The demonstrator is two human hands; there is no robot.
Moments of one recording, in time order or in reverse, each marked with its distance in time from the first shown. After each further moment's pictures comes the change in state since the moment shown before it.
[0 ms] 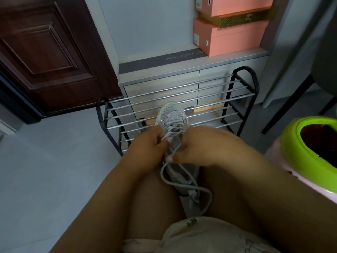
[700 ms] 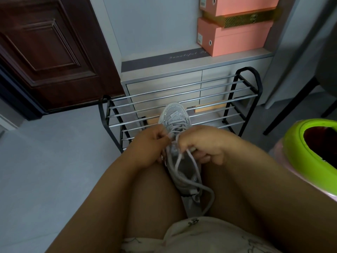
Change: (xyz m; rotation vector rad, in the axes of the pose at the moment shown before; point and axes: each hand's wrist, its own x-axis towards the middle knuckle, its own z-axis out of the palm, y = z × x) left_hand 0.004 0.003 -0.009 -0.261 -0.135 -0.099; right_hand 0.008 -0.003 0.005 0.896 -0.148 0.275
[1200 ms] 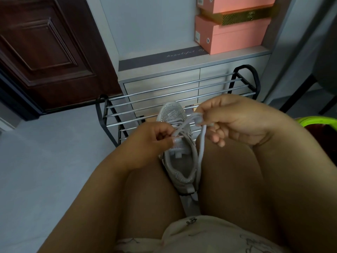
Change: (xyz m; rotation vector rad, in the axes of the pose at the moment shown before) left_hand -0.013 0.025 -0.012 0.038 -0.105 0.248; right_hand -0.037 -0.013 -0.054 0.208 -0.081 -0.304
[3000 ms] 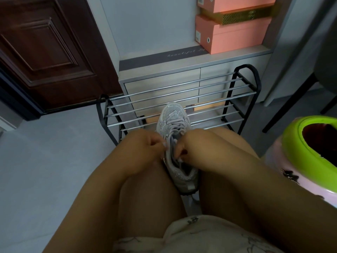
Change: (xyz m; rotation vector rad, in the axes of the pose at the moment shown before) left_hand -0.012 -0.011 -0.005 0.221 0.026 -0.190; right_hand 0.029 0.044 0.046 -1.210 -0.006 -0.089
